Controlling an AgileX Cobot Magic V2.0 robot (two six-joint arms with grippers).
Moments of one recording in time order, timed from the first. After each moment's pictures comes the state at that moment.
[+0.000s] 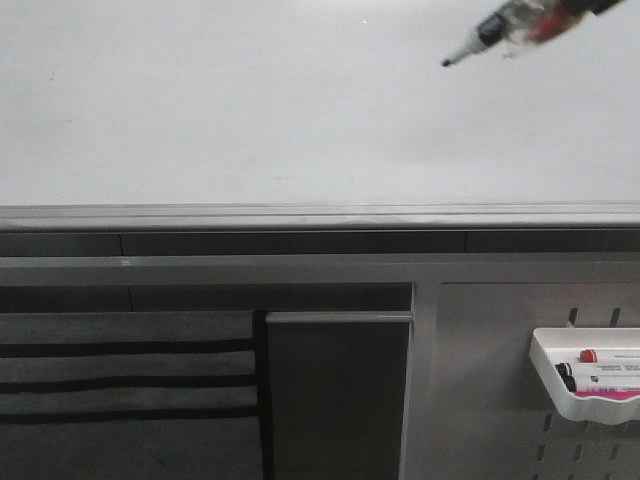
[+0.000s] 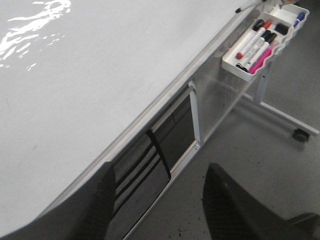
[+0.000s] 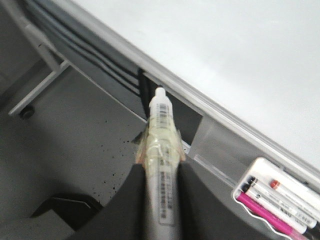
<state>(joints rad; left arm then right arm) -0.35 0.84 -0.93 -0.42 0.85 0.69 0.37 1.06 -1.00 0.27 0.81 -0.35</state>
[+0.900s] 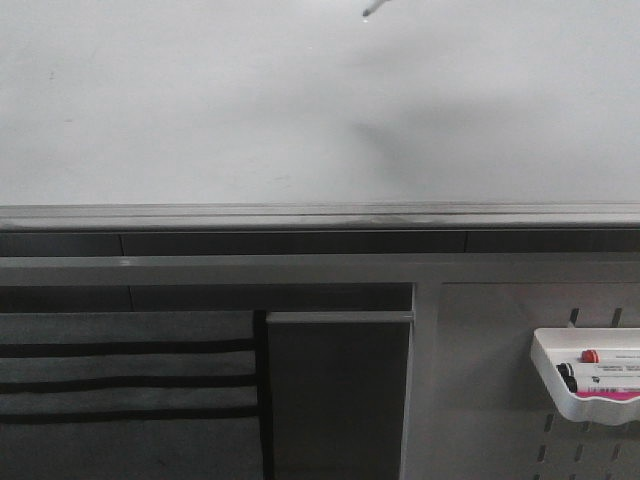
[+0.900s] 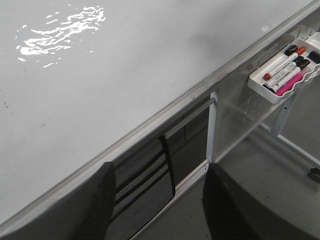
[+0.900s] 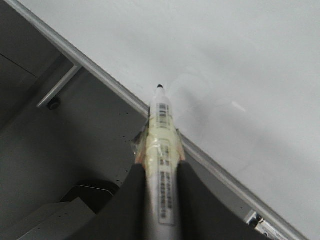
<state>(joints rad) -0.34 0.77 -0.73 -0.48 0.62 0.68 0.33 1.52 -1.64 0.36 1.15 -0.41</state>
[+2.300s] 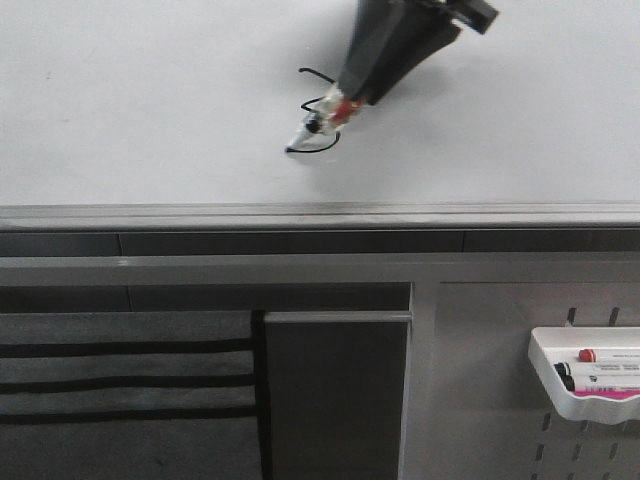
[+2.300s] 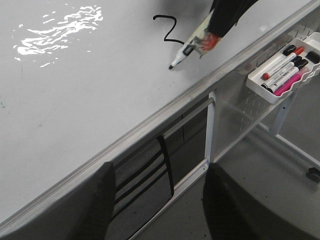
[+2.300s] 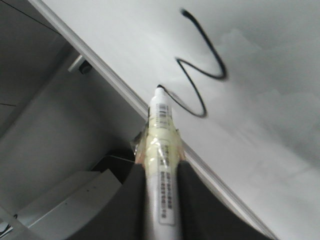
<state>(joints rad) -0.34 0.77 -0.73 -0.49 0.62 0.67 0.37 1.82 -1.70 0.49 1.12 -0.50</state>
